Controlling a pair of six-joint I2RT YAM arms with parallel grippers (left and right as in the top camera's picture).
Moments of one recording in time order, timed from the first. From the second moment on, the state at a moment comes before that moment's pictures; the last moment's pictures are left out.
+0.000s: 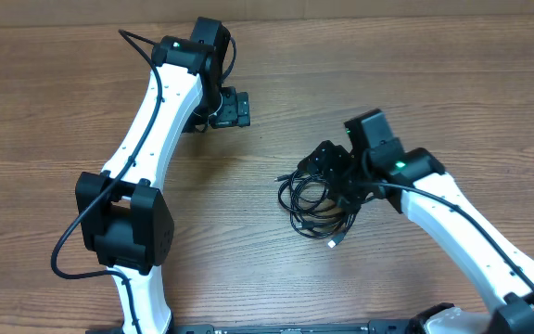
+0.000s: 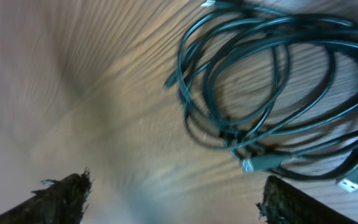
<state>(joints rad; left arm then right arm) -0.27 2.06 1.92 -1.30 0.02 -0.37 0.43 1.47 1.03 -0.69 -0.33 1.14</state>
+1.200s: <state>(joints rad) -0.27 2.06 1.92 -1.30 0.02 -0.37 0.45 1.76 1.03 -0.57 -0.06 1.48</state>
